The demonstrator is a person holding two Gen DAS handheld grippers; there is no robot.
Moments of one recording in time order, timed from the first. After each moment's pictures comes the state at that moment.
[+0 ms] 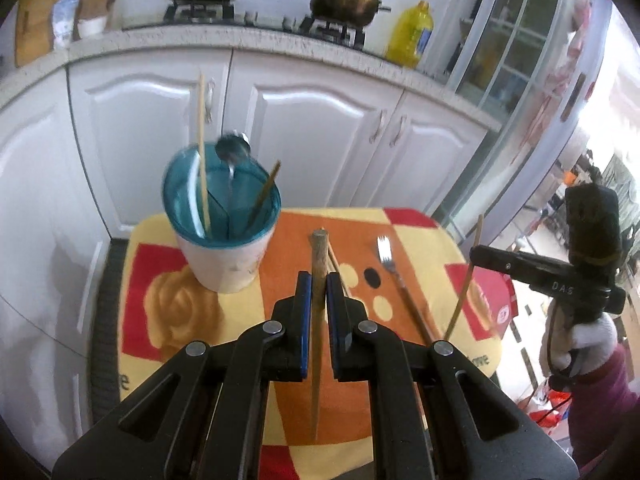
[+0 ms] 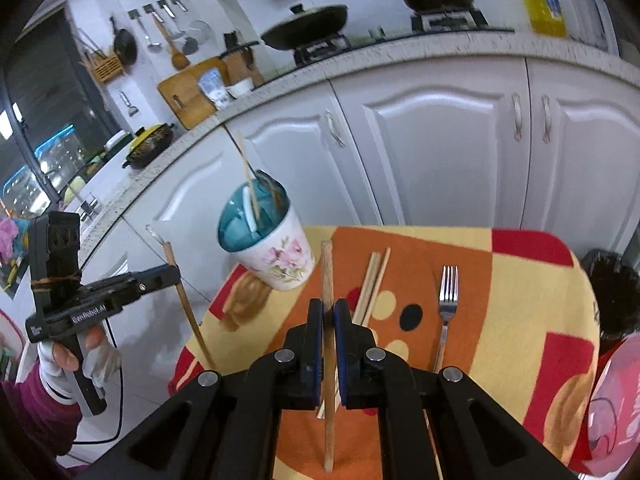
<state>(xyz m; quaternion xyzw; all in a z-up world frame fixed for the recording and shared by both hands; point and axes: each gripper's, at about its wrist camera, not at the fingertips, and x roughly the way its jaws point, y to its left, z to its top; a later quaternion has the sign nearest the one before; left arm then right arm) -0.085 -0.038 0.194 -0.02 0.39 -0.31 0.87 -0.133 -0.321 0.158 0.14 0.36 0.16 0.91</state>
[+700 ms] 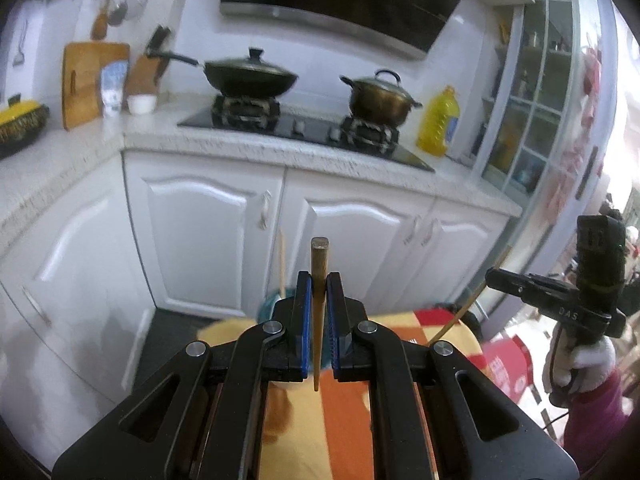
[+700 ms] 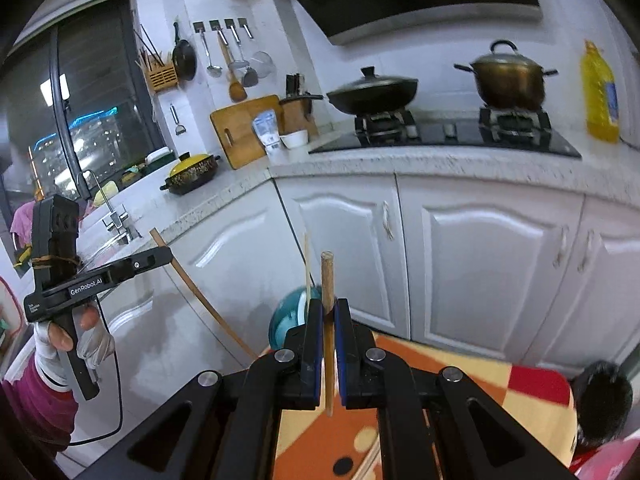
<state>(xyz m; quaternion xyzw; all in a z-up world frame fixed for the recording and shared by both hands) -0.040 0.030 0.310 -0.04 0.28 -0.24 0.93 -0.072 -0.271 0.275 0.07 0.26 0.21 0.94</state>
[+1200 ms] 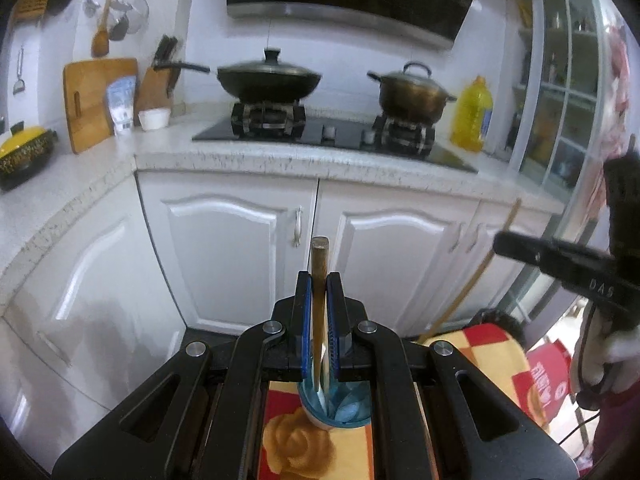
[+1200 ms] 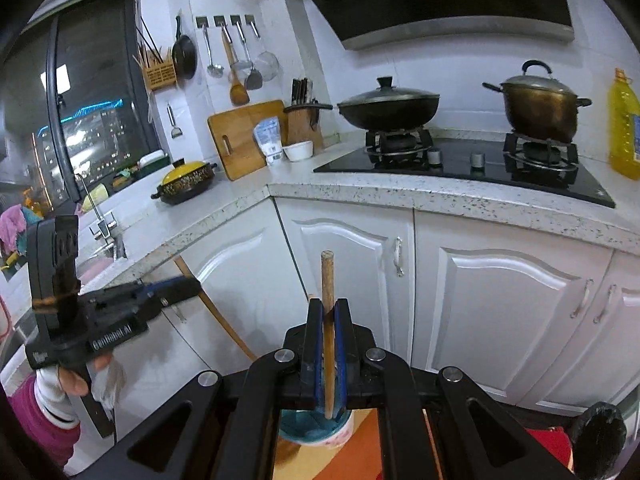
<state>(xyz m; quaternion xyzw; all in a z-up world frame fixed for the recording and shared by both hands) 0.032 0.009 0.294 0.00 0.28 -0.19 0.94 0.019 -0.227 0.290 0.05 0.26 0.21 0.94</state>
